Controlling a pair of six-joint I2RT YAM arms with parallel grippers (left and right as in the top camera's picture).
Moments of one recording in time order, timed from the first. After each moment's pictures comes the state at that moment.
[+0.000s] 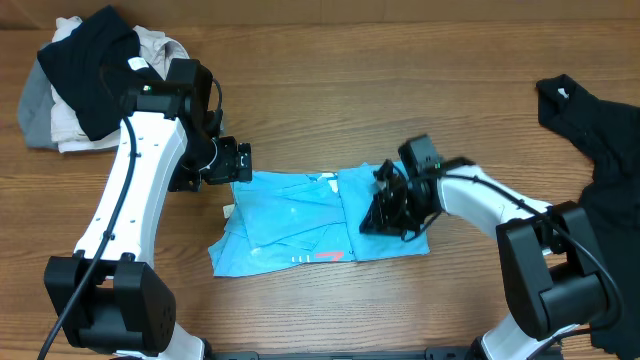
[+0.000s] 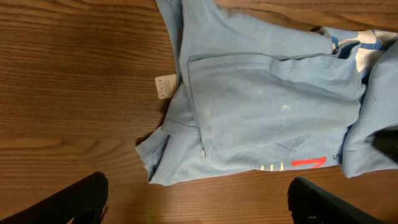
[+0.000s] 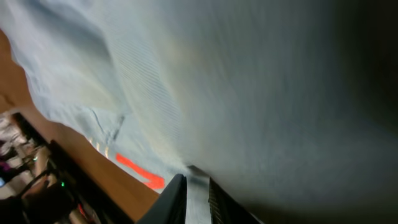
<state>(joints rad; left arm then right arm) -0.09 1.74 1.56 -1.39 0.12 -0.21 0.33 1.81 0.94 -0.62 -0.68 0.27</state>
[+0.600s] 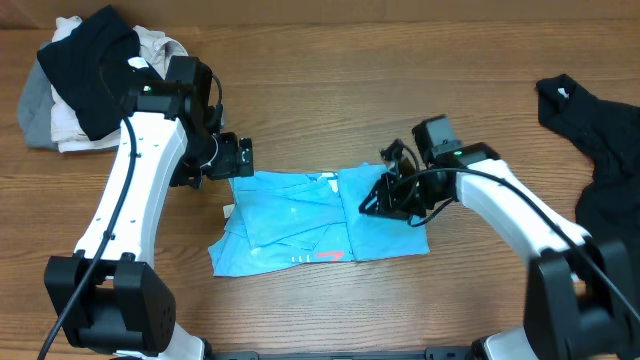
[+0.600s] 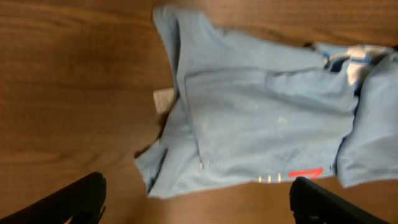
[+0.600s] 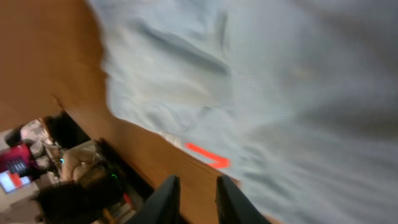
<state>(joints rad) -0.09 1.74 1.55 -1.32 0.12 -0.20 0.29 1.66 1.07 -0.79 -0.74 0.29</state>
